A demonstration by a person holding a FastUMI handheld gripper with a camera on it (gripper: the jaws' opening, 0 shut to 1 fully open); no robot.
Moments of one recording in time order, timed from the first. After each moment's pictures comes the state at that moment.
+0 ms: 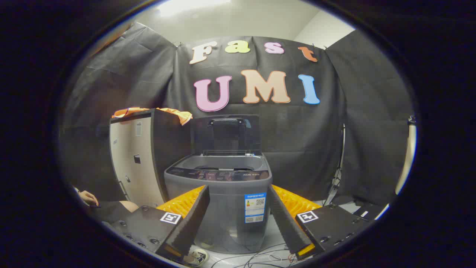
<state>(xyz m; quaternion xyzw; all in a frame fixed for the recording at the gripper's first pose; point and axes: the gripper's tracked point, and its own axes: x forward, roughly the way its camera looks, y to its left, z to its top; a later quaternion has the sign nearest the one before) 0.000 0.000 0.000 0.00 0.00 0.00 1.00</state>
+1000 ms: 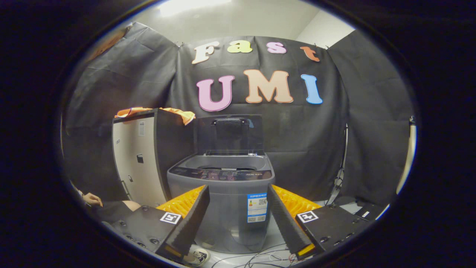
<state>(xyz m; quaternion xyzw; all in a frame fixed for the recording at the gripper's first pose) 0.001 0.003 -0.001 0.00 0.00 0.01 1.00</state>
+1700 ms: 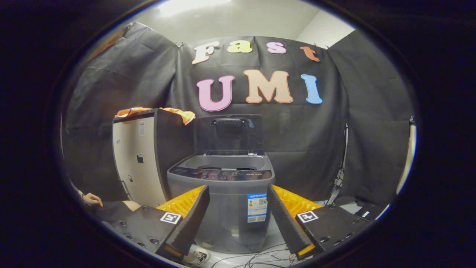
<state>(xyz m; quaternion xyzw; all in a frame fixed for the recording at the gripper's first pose) -0.001 0.002 0.000 0.00 0.00 0.01 1.00</state>
